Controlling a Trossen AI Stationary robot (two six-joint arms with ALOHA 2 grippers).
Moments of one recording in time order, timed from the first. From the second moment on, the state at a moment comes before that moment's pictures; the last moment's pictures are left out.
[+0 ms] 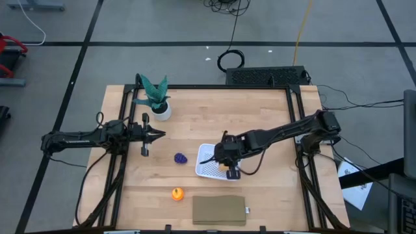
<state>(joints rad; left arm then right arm) 0.10 0.18 0.03 0.13 0.05 0.13 0.21 1.74 1.39 -0.78 -0.01 0.15</state>
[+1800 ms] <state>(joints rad) 0.10 0.18 0.03 0.12 0.05 0.14 0.14 0.91 1.16 -0.64 0.21 -0.02</state>
